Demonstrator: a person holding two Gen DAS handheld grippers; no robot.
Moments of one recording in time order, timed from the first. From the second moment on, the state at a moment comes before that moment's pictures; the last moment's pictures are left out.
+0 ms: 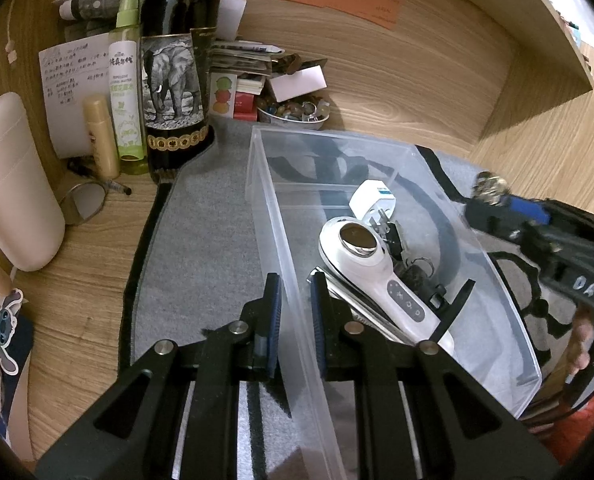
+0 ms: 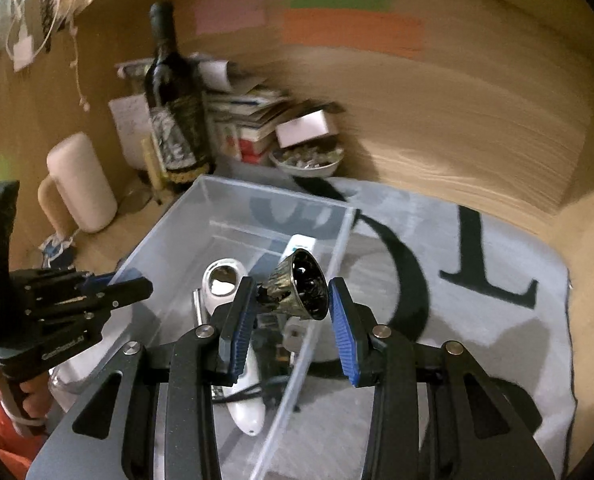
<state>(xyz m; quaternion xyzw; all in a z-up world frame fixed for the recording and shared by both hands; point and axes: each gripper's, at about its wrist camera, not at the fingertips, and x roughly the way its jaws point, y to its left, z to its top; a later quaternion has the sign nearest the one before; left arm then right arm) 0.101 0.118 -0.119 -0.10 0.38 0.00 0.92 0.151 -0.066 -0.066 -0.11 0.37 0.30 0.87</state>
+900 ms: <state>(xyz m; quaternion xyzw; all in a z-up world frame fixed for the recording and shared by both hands) 0.091 0.118 -0.106 -0.09 0.37 0.05 0.92 0.145 -0.070 -0.061 -0.11 0.36 0.34 0.86</state>
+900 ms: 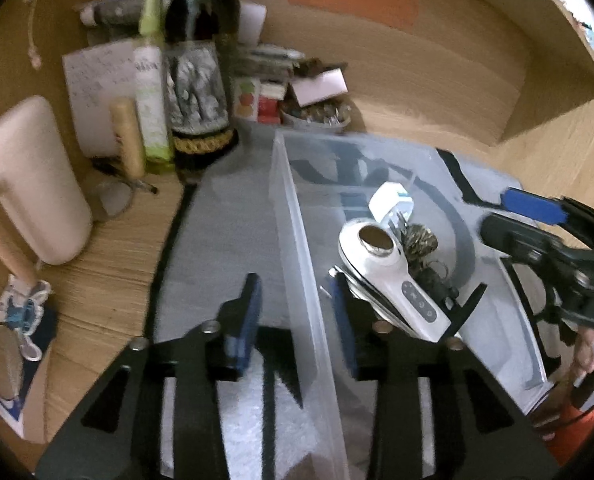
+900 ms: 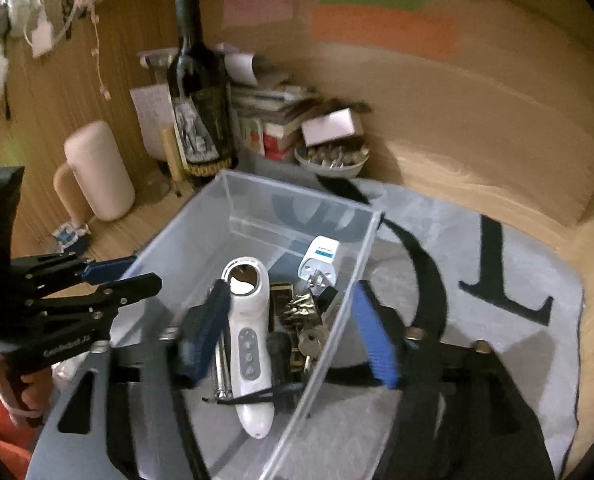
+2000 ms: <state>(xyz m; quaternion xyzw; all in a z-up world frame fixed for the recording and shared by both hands) -0.028 0.030 0.008 -0.02 0.12 0.04 0.99 0.029 -0.174 0.026 -0.06 0.15 0.27 0.95</state>
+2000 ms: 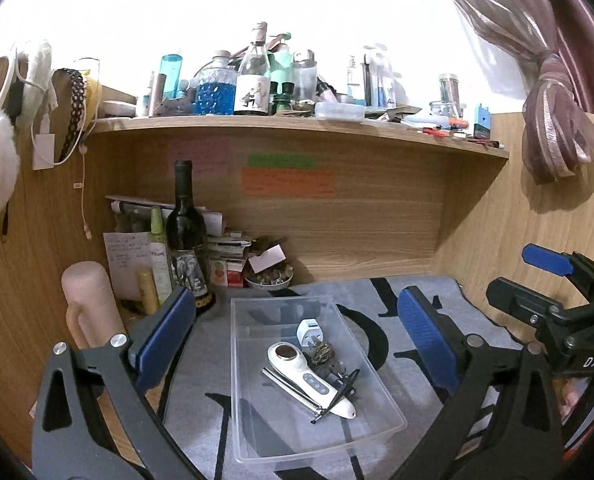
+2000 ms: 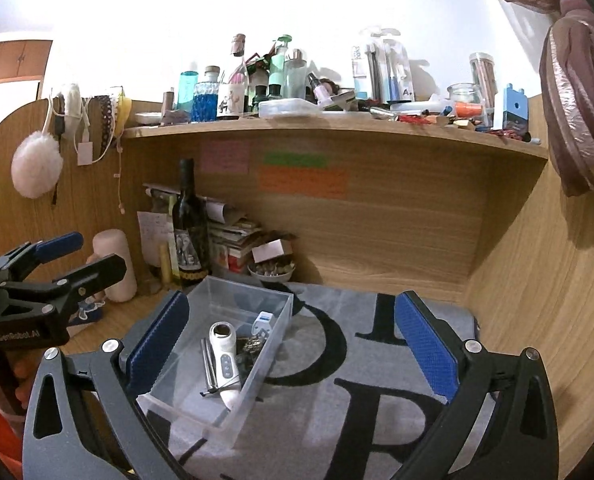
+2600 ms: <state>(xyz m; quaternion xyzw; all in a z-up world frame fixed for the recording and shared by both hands) -0.028 0.026 0.008 -0.02 0.11 0.04 0.99 0.027 -0.178 0.026 -0.05 0.15 0.26 0.95</state>
